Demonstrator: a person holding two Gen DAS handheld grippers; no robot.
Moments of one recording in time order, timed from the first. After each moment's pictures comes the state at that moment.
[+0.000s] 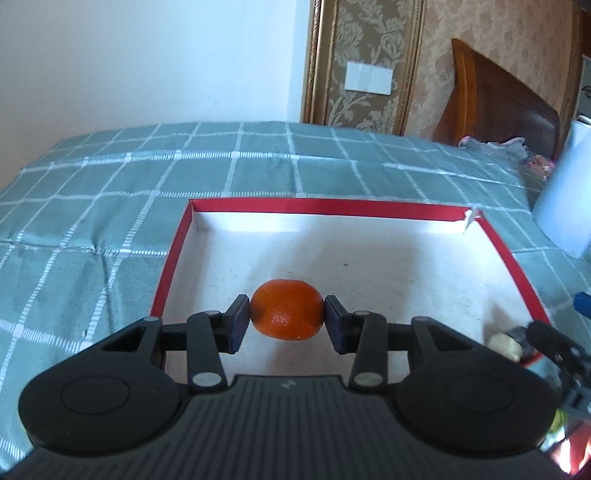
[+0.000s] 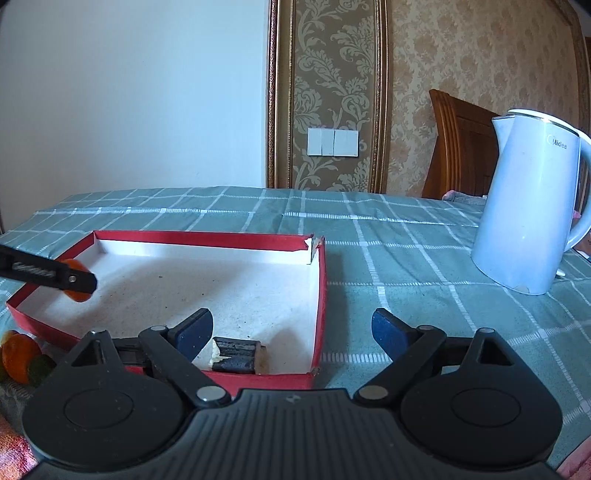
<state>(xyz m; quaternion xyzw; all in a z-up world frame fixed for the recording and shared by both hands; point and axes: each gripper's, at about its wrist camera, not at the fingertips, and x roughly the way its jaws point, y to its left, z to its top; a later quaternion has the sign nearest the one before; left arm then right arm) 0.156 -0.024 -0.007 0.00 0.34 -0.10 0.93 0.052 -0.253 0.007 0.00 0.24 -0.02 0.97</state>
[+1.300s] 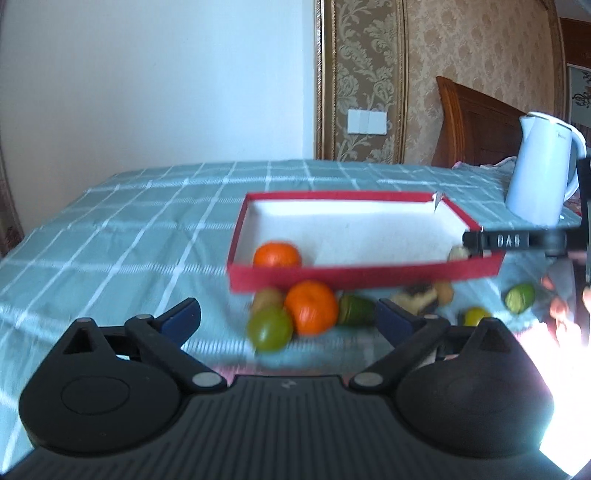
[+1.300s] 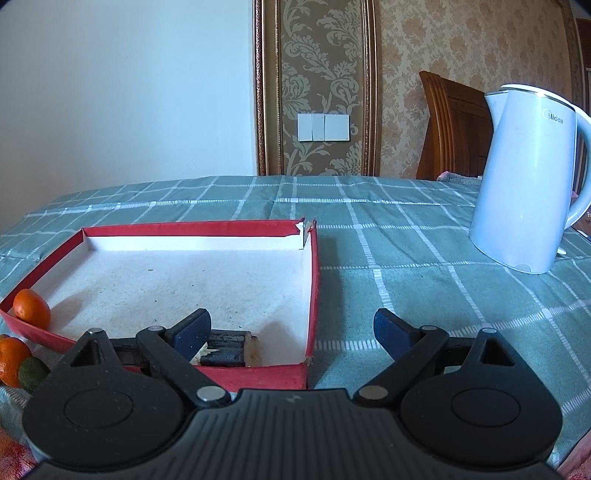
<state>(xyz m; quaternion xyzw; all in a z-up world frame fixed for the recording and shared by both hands) -0.021 0.013 -0.011 0.02 0.25 -0.07 0.97 0.059 -0.260 -0.002 0.03 0.26 -0.03 0.96</state>
